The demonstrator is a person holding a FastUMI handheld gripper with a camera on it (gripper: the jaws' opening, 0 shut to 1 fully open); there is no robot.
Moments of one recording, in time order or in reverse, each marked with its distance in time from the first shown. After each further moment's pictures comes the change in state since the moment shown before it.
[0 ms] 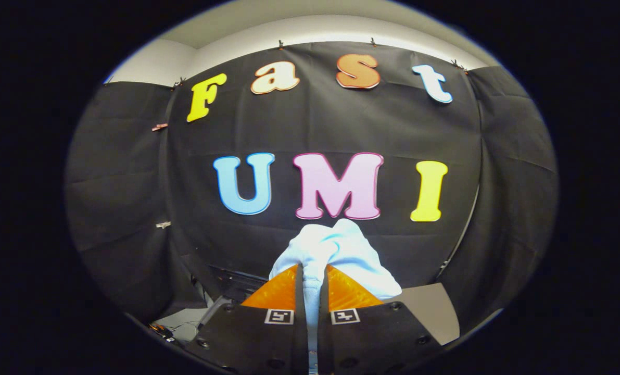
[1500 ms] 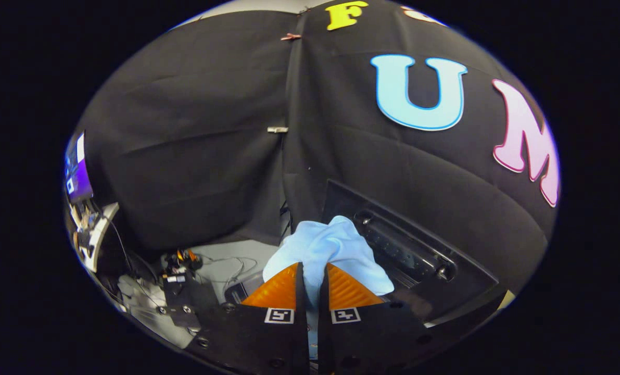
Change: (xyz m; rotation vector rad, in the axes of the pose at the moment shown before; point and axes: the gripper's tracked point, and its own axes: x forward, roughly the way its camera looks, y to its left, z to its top) arm 0.159 0.241 -0.285 -0.358 0.336 0.667
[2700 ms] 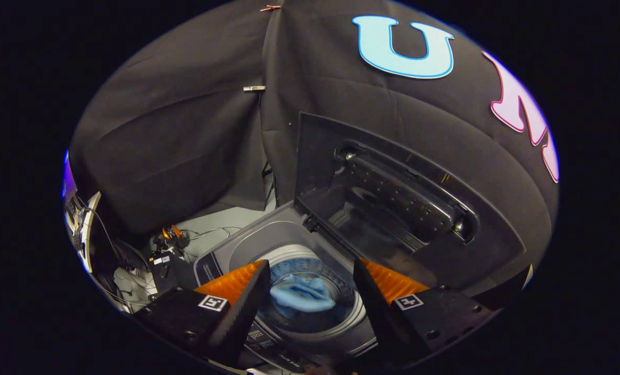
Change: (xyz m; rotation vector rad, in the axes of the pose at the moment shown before) arm 0.032 -0.033 -0.063 0.127 0.187 -0.080
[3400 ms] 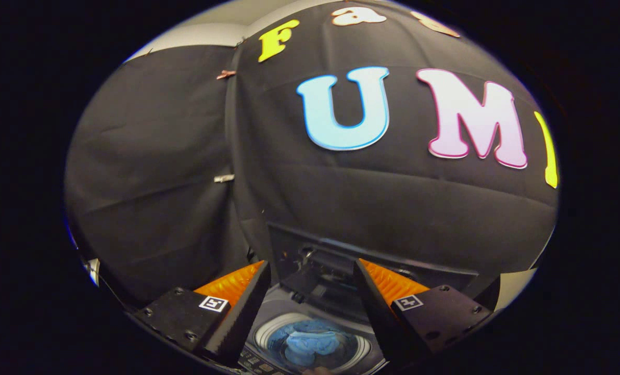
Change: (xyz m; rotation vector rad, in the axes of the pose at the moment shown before) arm -0.067 -0.057 0.127 0.245 -0.507 -0.155
